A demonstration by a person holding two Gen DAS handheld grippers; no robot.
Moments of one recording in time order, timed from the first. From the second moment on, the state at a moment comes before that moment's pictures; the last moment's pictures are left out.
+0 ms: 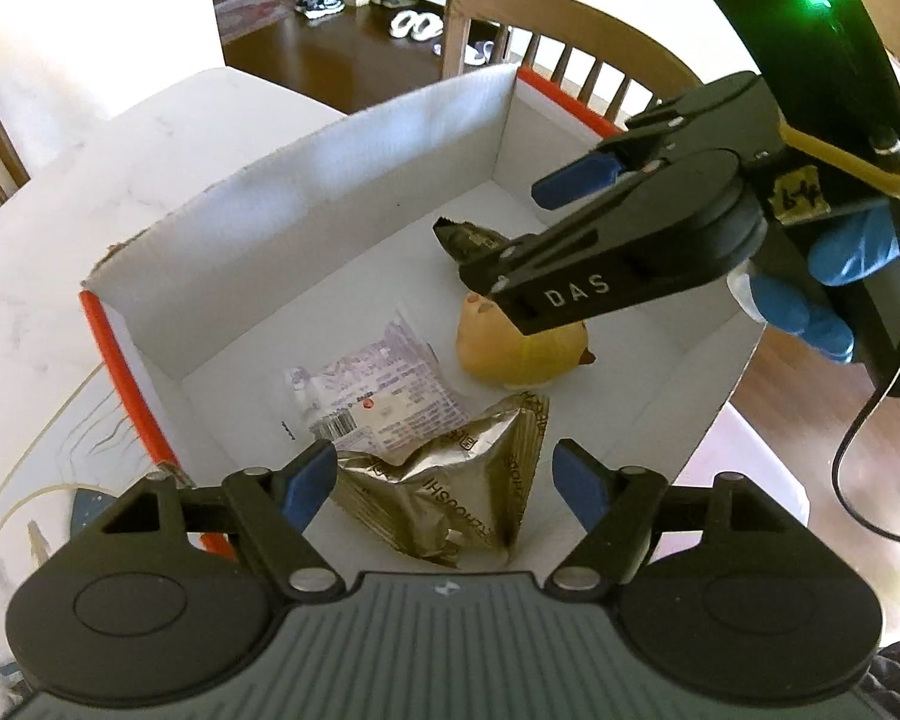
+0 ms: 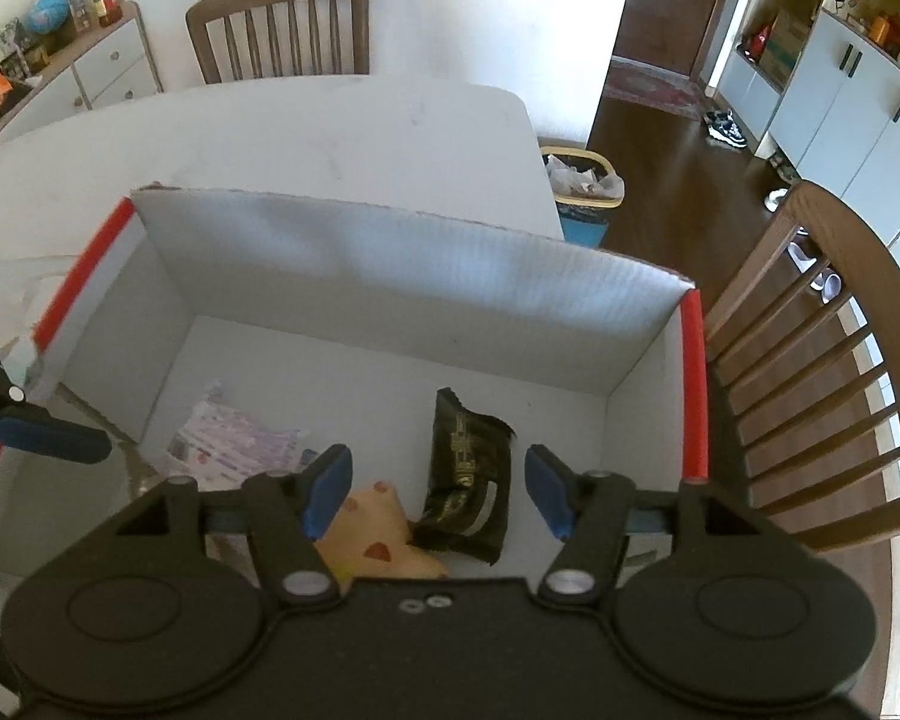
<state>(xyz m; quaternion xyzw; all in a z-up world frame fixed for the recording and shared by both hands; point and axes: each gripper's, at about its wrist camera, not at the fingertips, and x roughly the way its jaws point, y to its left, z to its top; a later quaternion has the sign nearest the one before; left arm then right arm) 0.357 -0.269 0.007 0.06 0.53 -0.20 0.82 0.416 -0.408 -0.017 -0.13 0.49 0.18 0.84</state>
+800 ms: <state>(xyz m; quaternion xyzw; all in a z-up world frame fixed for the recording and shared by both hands) 0.314 -0.251 0.036 0.04 0.47 -0.20 0.86 0.361 -0.398 0.038 -0.10 0.46 0.20 0.86</state>
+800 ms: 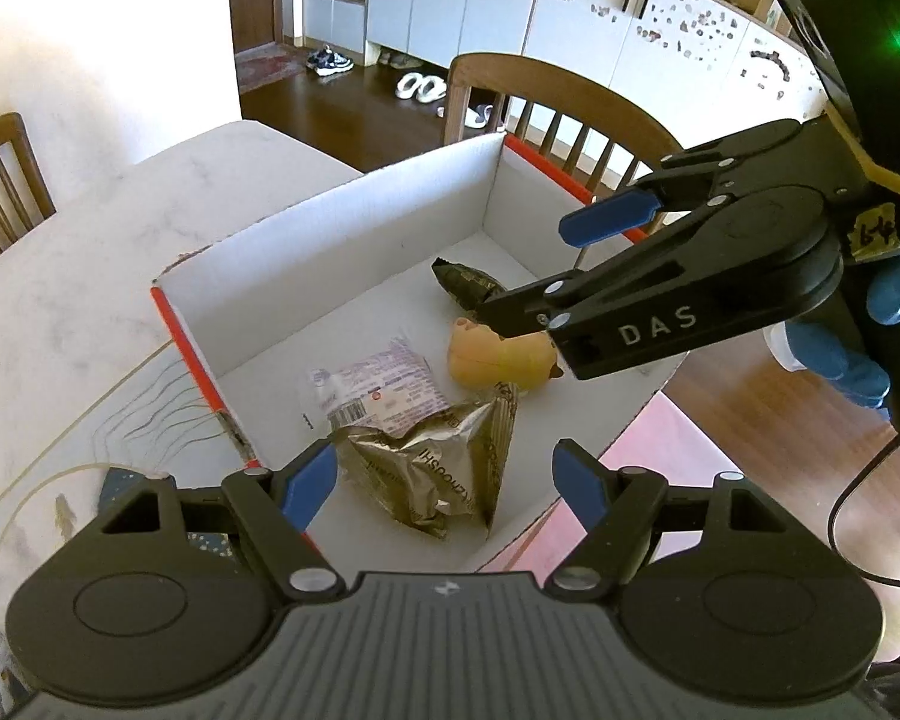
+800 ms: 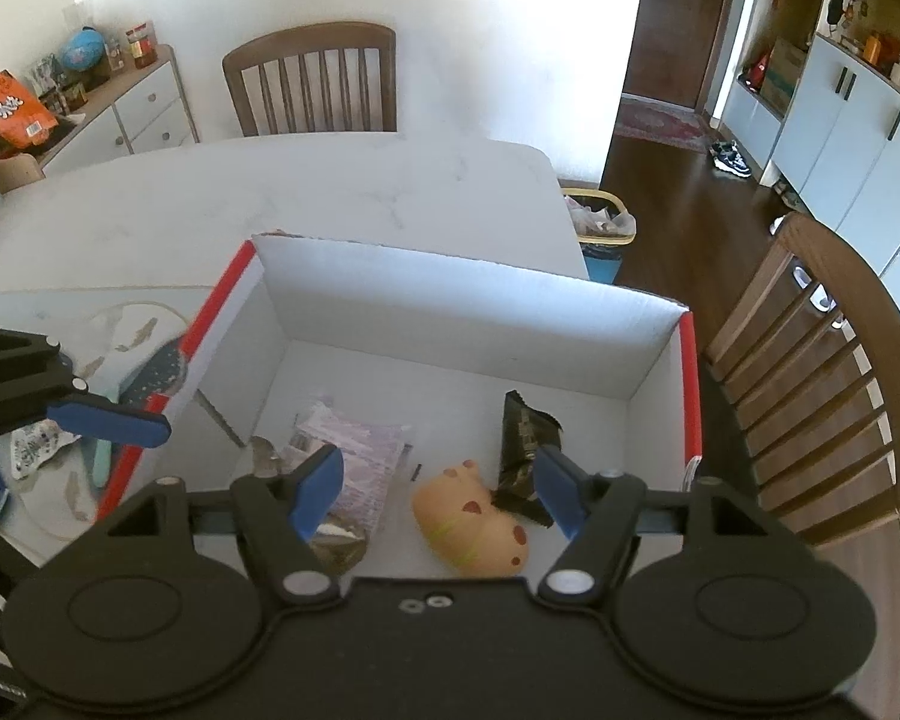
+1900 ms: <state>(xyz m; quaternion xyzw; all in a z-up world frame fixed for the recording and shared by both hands) 0.225 -0.162 0.052 -0.01 0.42 -0.14 0.90 0.273 -0.346 0.068 -0.06 0.39 0.22 0.89</state>
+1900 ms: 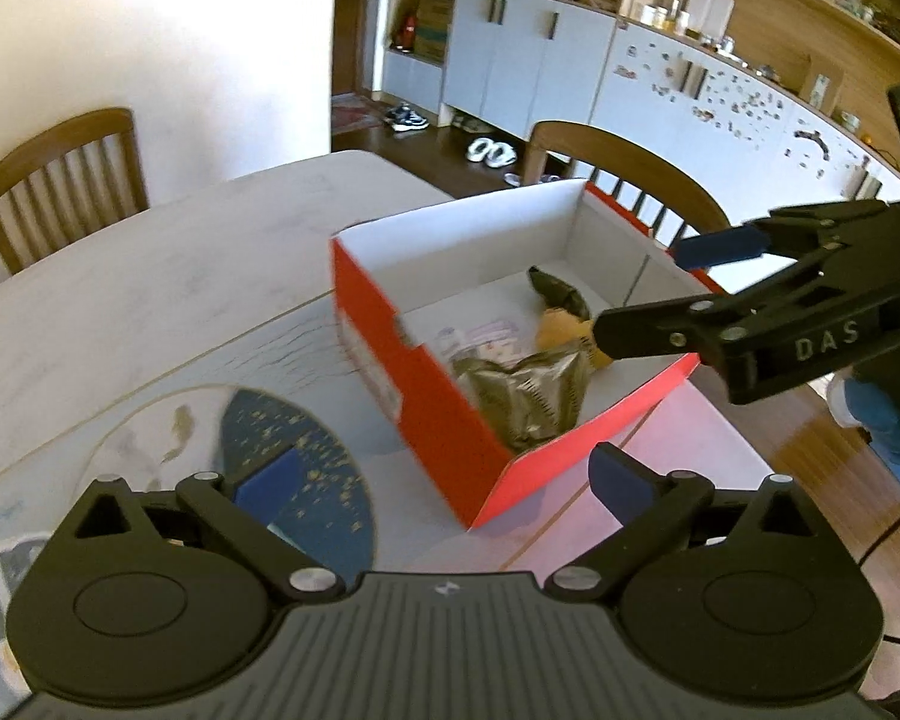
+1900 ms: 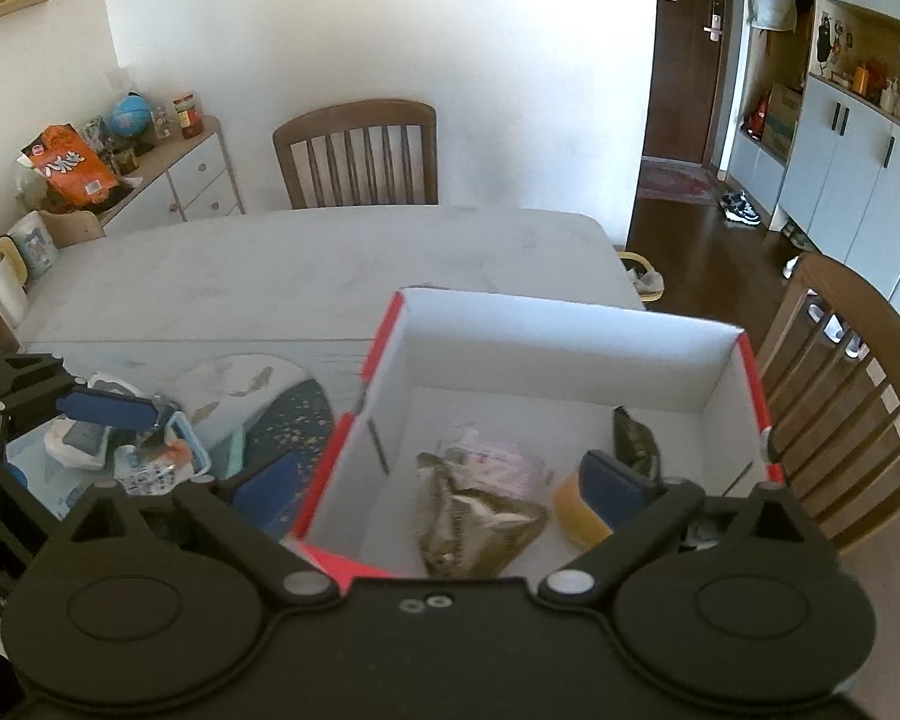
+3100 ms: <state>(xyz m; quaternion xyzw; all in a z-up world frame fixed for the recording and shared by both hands) 0.147 0.007 0.026 -0.07 0.43 0.03 0.90 0.205 -0.211 0.040 -0.10 0.40 0.28 0.87</state>
